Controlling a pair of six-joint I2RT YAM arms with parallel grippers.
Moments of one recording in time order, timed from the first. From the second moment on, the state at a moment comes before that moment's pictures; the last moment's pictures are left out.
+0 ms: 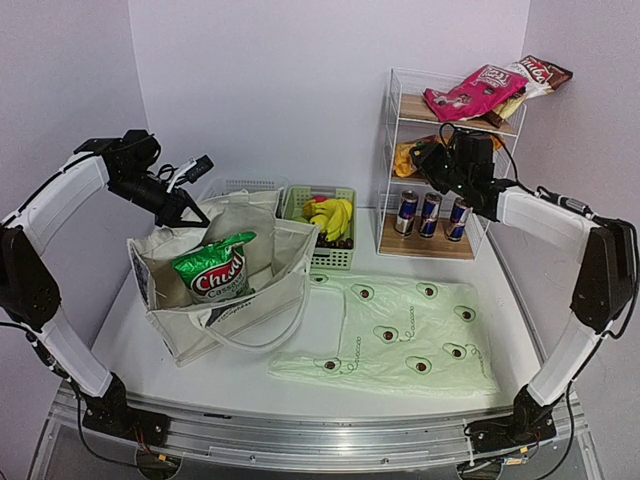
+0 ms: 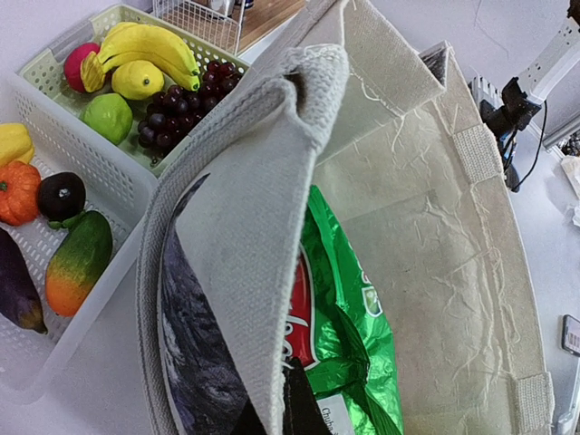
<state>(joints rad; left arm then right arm) -0.20 1.58 1.65 -1.18 0.79 0.68 0.36 1.69 1.43 0.07 0.06 0.83</state>
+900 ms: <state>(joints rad) -0.20 1.58 1.65 -1.18 0.79 0.68 0.34 1.77 1.49 0.03 0.13 0.86</state>
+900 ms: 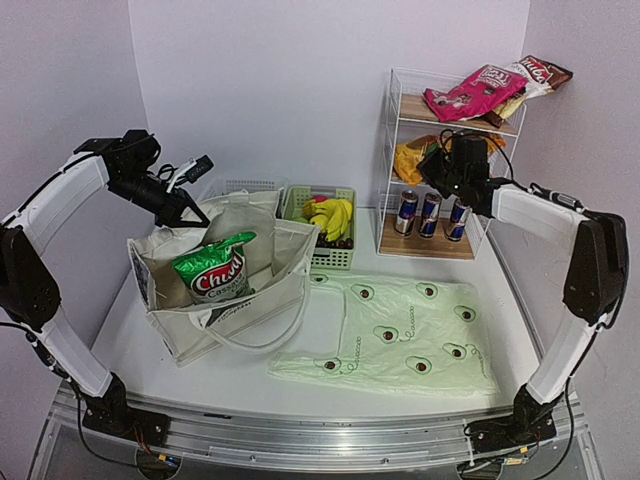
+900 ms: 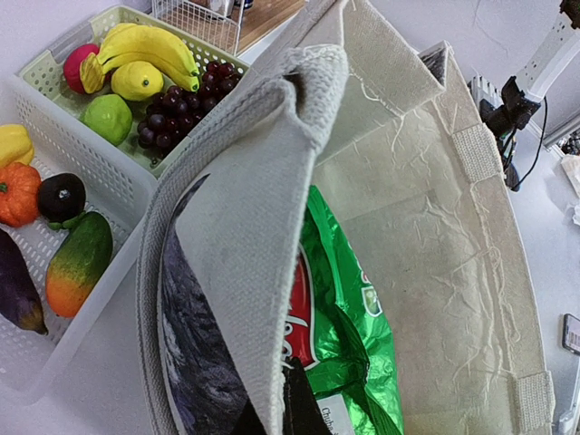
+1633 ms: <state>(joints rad) -0.20 1.58 1.65 -1.18 0.79 0.68 0.38 1.38 1.41 -0.40 -0.17 0.75</state>
